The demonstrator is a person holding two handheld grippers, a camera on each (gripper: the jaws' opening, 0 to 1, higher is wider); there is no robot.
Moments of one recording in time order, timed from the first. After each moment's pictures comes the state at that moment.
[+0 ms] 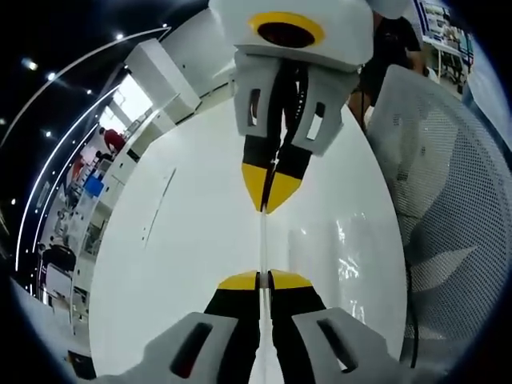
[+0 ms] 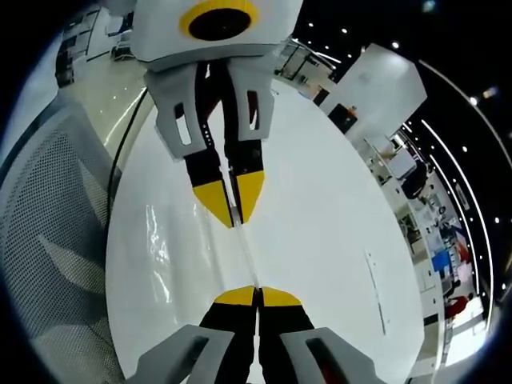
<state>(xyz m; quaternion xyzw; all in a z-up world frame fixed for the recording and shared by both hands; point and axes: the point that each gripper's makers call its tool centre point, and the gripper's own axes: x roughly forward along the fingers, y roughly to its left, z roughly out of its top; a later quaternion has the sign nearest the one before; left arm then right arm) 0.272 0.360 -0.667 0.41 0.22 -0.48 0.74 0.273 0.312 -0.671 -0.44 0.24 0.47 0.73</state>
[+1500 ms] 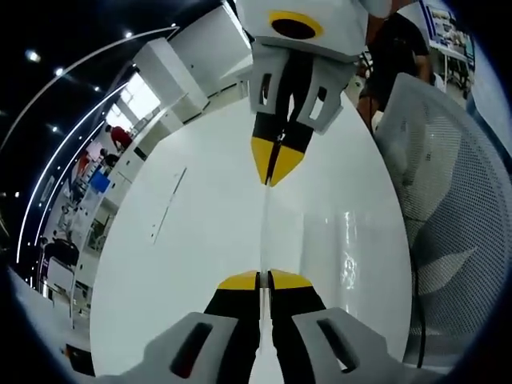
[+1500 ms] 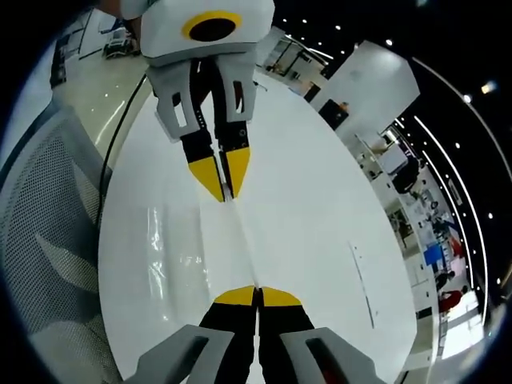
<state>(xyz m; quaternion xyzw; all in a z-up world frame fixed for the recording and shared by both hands) 0.285 0.371 -0.650 0.40 0.22 -0.47 0.76 0.287 0.295 -0.651 -0.45 0.24 0.44 0.74</state>
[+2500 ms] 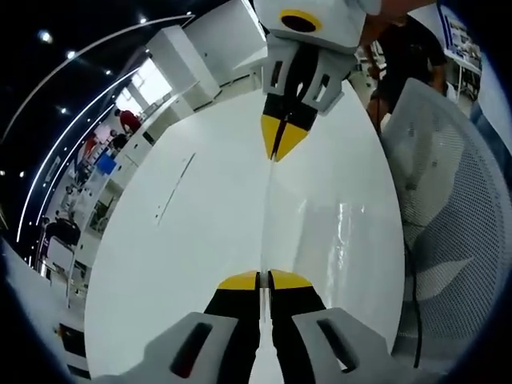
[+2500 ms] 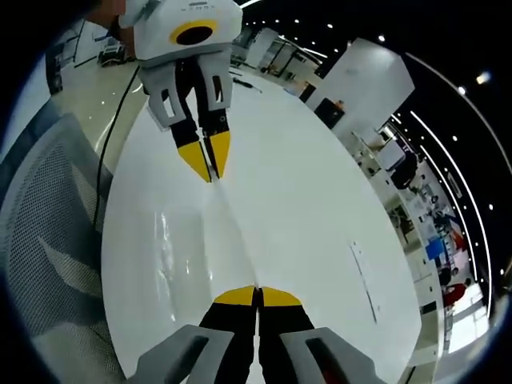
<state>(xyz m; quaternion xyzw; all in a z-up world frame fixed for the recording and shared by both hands) 0.275 0.389 -0.647 0.38 0.25 -0.44 0.78 0.288 0.287 -0.646 -0.43 0.24 0.44 0.75</state>
